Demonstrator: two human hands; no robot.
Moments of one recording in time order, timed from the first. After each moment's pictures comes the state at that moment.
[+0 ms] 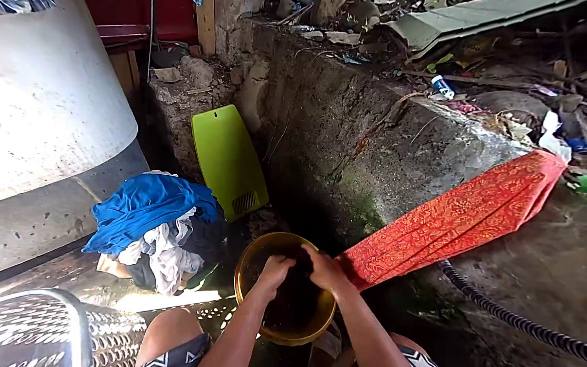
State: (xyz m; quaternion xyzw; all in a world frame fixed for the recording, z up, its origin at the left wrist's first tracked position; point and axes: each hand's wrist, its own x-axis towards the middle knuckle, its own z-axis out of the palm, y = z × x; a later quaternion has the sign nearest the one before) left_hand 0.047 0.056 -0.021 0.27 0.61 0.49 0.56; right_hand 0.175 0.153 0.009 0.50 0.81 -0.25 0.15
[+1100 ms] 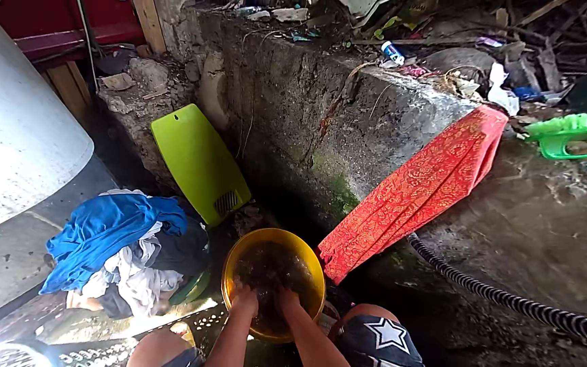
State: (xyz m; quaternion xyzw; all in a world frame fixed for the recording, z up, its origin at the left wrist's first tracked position) left_hand 0.049 0.046 -0.118 0.56 0.71 -0.22 0.37; right_hand 0.160 0.093 -0.136 0.50 0.74 -0.30 0.34
